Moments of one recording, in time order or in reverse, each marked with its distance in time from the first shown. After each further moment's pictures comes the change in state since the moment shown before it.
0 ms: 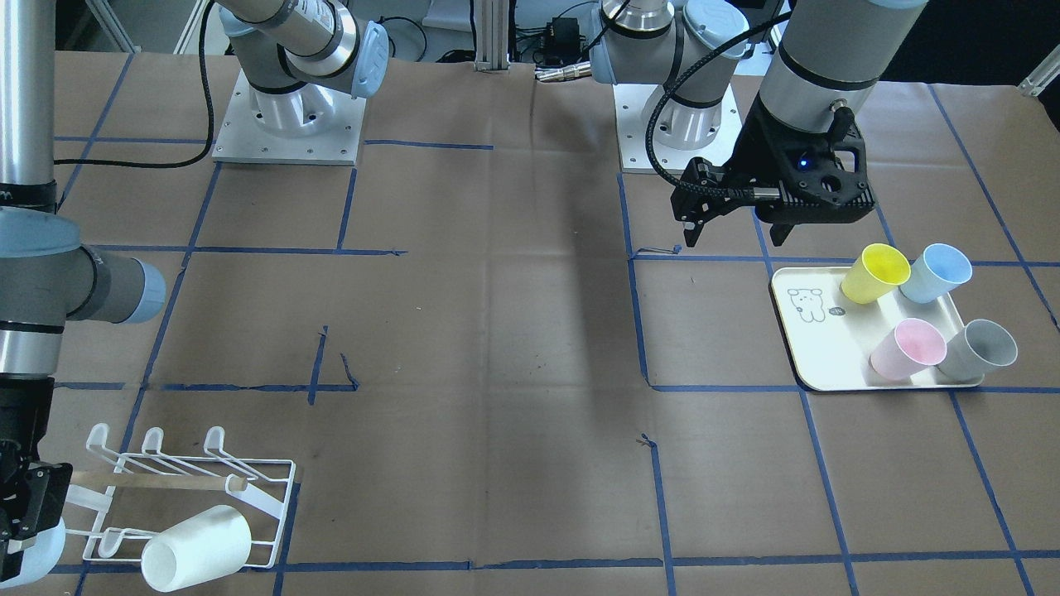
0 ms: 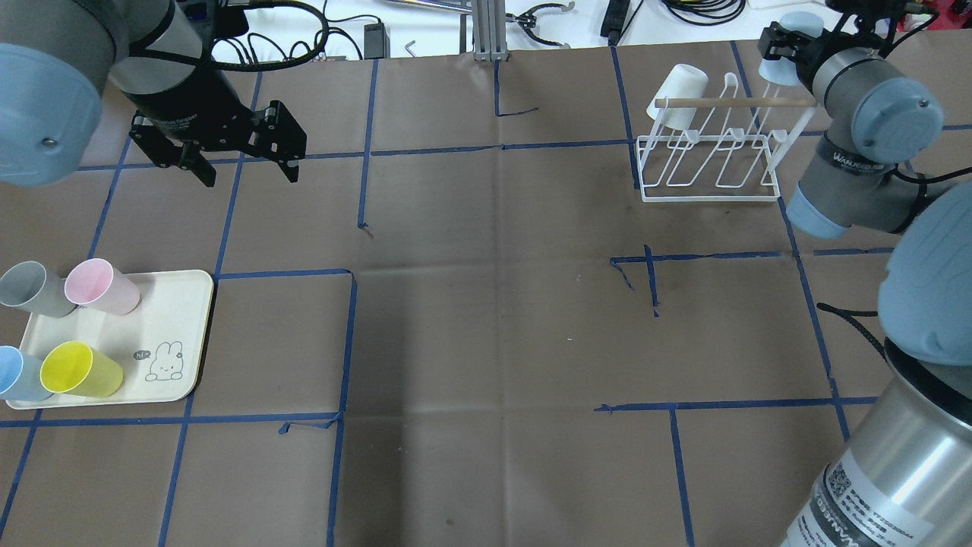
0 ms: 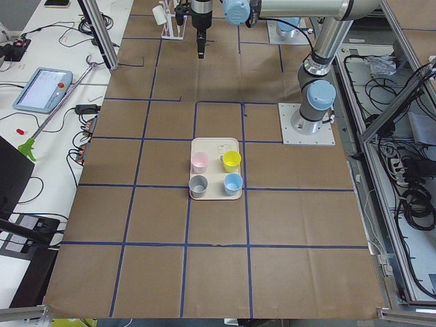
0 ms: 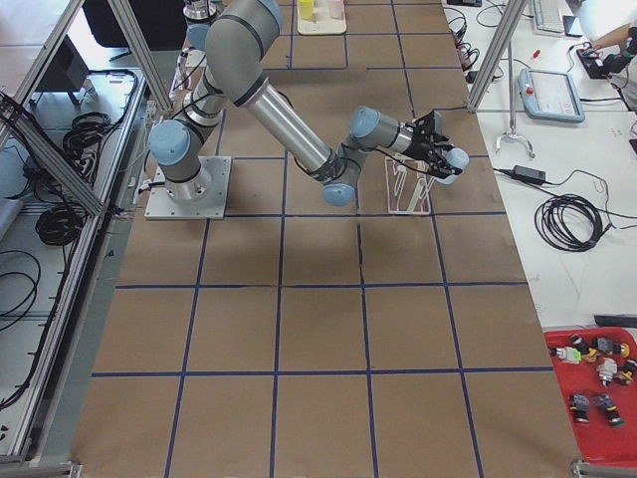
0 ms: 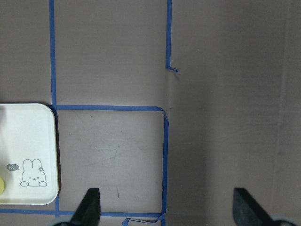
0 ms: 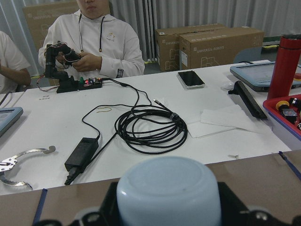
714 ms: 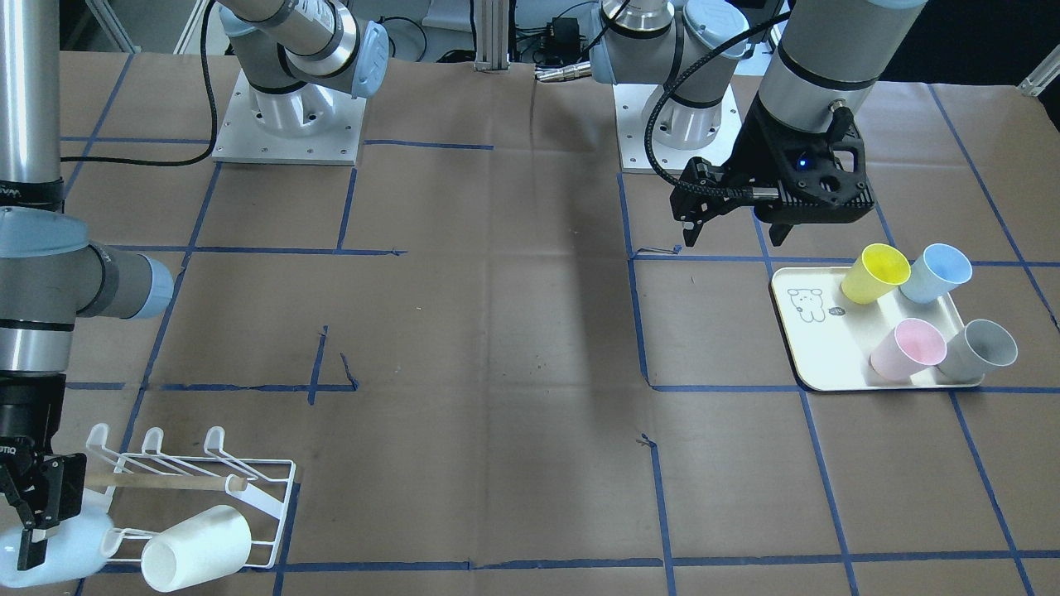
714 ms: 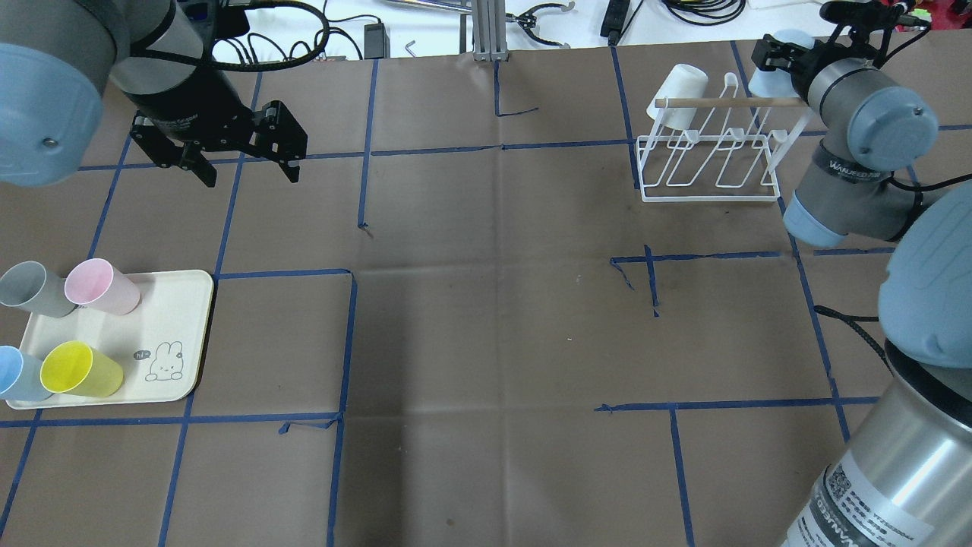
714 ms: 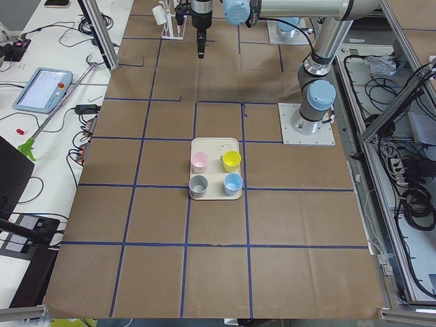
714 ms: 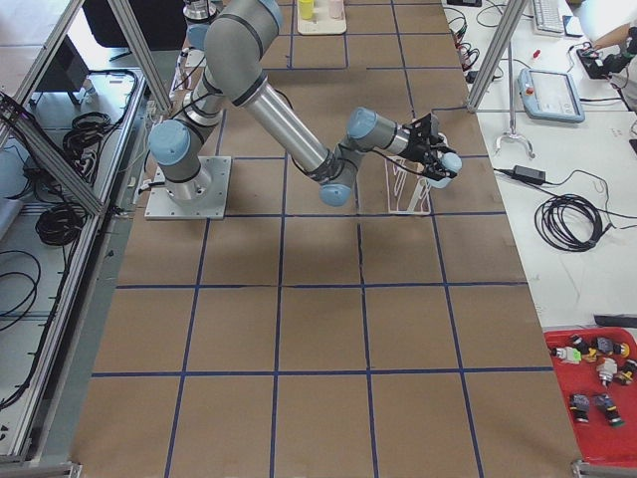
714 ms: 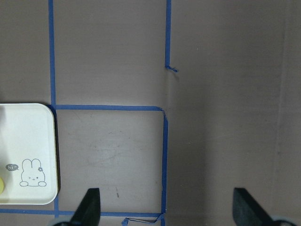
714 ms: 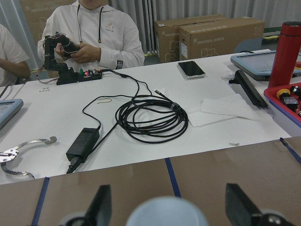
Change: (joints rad) left arm -0.001 0.000 0.000 0.000 -0.001 0.000; right arm 0.001 -0.004 0.016 0.008 -0.003 0.006
